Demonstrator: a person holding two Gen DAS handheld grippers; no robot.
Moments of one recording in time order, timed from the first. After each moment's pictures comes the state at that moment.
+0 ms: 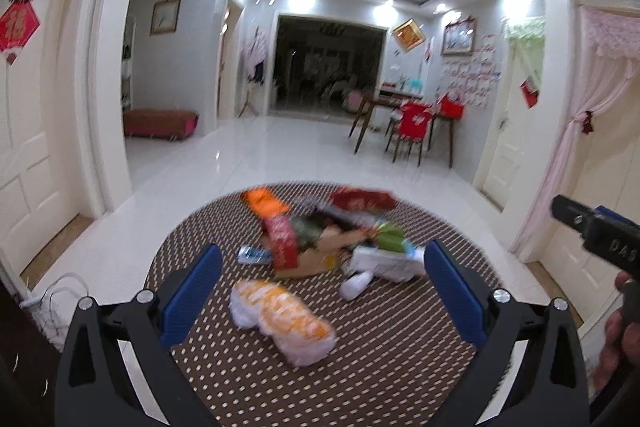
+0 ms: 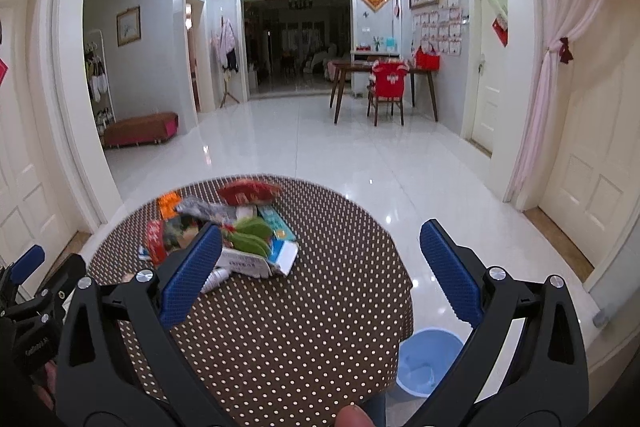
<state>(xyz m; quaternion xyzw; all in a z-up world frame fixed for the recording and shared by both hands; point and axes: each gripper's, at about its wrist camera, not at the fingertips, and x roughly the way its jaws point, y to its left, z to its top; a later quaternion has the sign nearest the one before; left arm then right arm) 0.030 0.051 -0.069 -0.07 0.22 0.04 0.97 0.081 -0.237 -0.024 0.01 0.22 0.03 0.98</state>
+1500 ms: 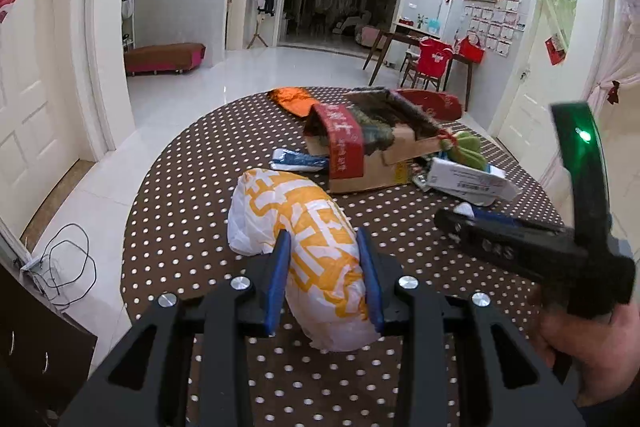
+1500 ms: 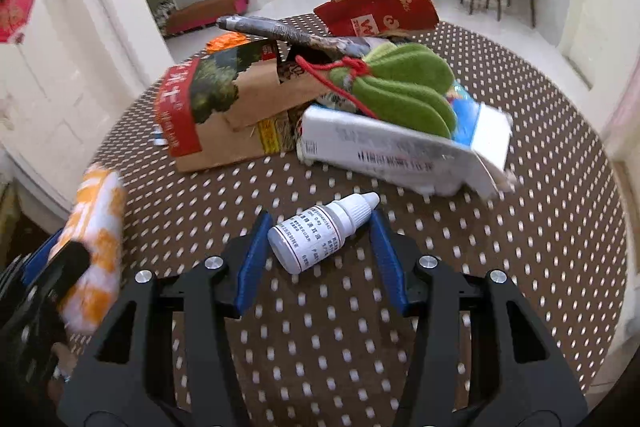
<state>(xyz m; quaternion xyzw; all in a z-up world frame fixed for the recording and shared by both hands) 0.076 0.105 -0.163 -0.08 0.33 0.04 0.94 0.204 -0.110 -0.182 0.01 0.42 0.20 0.89</state>
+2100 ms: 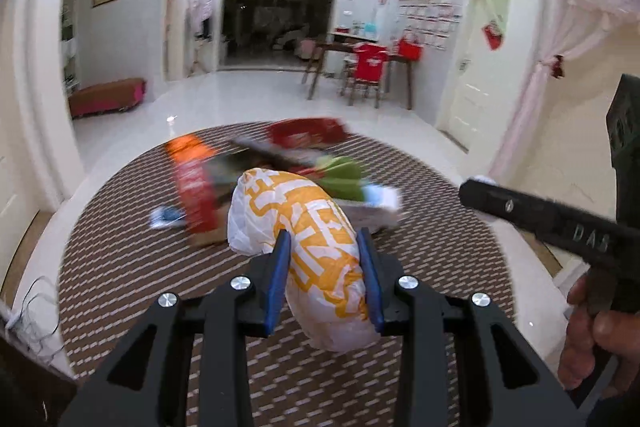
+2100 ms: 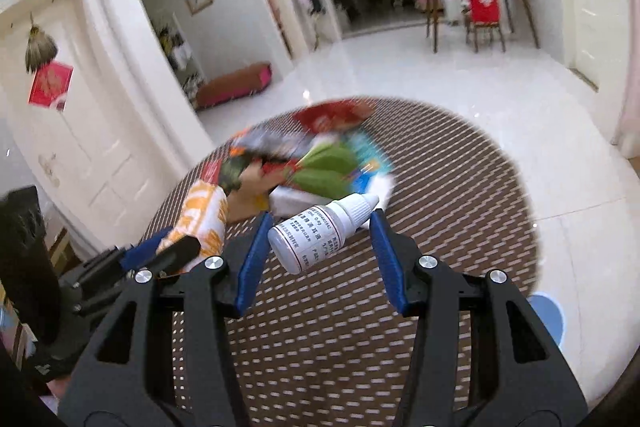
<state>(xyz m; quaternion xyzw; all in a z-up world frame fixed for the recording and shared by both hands) 0.101 -0.003 -0.121 -0.04 0.29 -0.07 0.95 0.152 -0.248 -0.098 0.10 0.31 0.22 0.92</state>
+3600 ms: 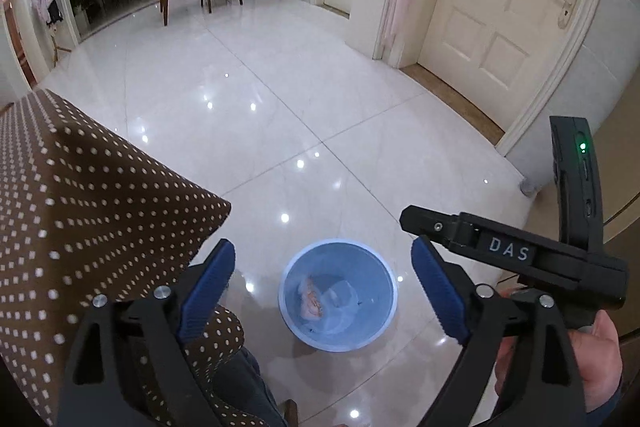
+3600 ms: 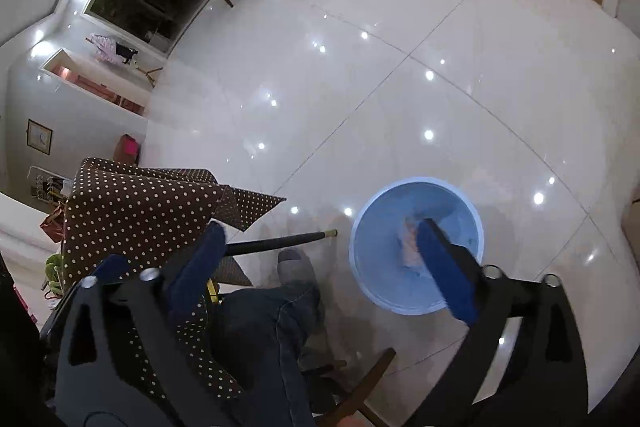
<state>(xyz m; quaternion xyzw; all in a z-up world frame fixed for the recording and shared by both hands) 0.252 -0.377 -0.264 0.09 0.45 -0.25 0.85 0.216 -0.603 -0.308 0.37 0.45 -0.03 0.81</state>
